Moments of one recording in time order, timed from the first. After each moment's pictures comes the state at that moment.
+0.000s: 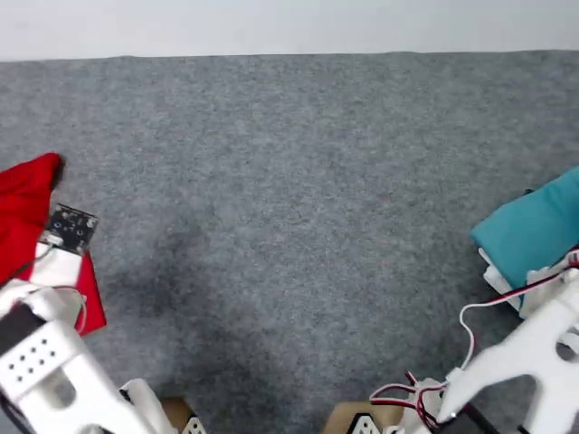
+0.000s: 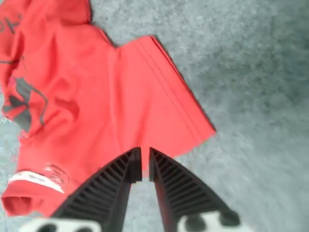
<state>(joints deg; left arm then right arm) -45.2 -46.7 51.9 74.9 -47.7 45.4 -26.3 12.7 100.3 29.8</state>
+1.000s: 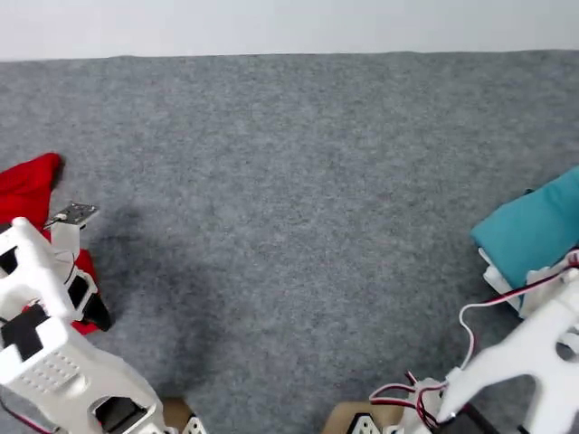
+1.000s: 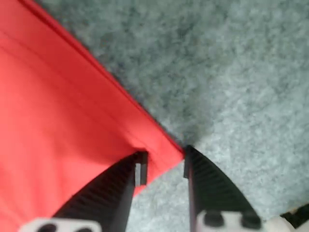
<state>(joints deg) -42.8 20.9 19.6 80.1 -46.6 45.4 -26.3 12.7 100.4 29.8</state>
